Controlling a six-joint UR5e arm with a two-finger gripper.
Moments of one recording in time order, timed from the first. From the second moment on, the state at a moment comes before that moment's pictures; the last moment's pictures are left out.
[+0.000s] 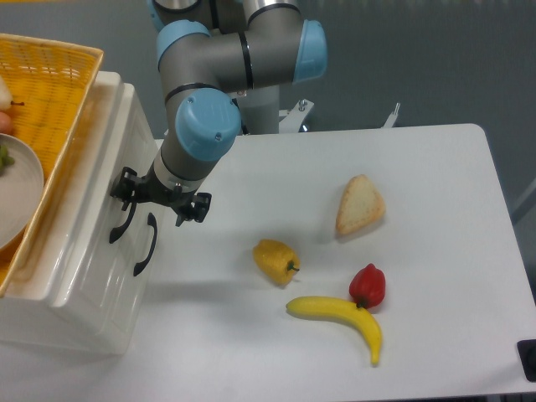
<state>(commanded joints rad) 2.23 -1.83 -1.57 -1.44 1.13 0.35</state>
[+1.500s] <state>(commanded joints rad) 2.22 -1.84 -1.58 -1.43 1.19 0.35</state>
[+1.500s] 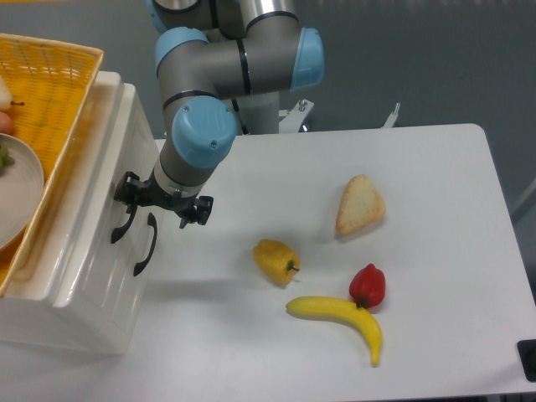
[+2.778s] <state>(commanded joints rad) 2.25 -1.84 -1.56 -1.43 1.19 0.40</state>
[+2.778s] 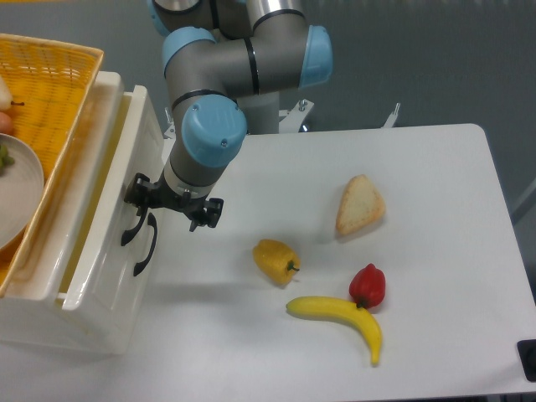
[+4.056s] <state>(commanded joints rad) 2.28 -1.84 -1.54 -1.44 1.25 0.43</state>
